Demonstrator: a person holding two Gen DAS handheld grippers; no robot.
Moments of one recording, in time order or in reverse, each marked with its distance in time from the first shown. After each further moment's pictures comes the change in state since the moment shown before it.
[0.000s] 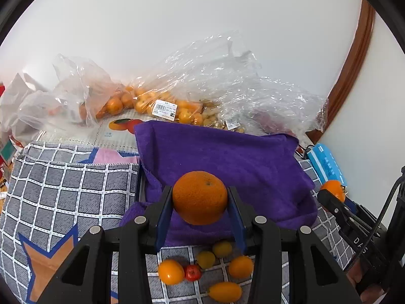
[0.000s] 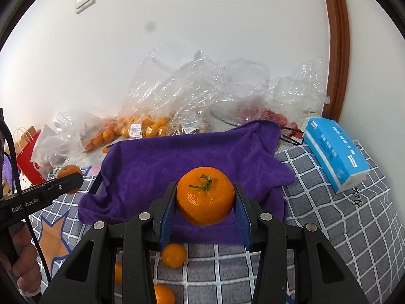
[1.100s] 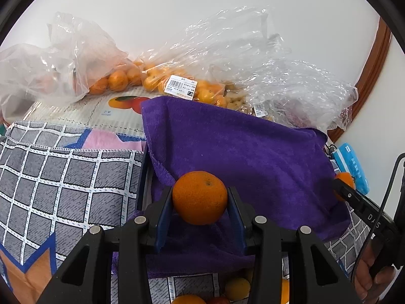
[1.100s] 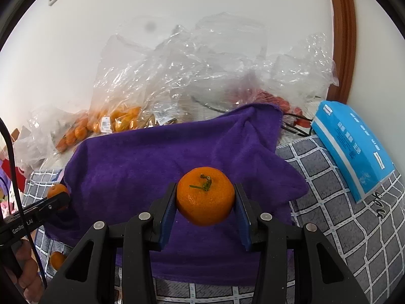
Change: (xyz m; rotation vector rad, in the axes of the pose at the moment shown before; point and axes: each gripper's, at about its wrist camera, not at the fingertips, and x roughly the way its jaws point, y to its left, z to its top) left arm 0.068 0.028 -0.012 -0.051 0.035 0.029; right arm 0.074 -0.031 0.006 0.036 0.064 -0.029
